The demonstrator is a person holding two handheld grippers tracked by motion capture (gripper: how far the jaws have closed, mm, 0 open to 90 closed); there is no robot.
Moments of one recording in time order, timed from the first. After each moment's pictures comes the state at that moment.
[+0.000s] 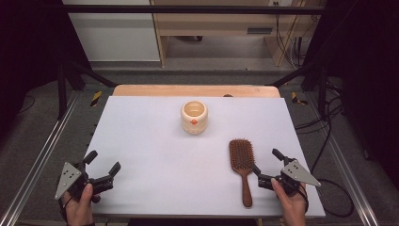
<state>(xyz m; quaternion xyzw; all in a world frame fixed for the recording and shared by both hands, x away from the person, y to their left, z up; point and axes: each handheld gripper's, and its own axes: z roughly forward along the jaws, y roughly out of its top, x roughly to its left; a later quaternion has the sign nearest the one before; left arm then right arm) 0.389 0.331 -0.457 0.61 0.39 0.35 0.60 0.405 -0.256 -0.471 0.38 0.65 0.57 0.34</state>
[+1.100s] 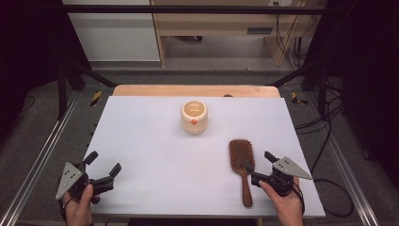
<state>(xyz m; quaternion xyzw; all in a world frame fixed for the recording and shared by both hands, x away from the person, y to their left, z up) 0.387 0.332 -0.457 0.61 0.39 0.34 0.59 0.401 -0.226 -0.451 0.43 0.68 0.52 0.28</state>
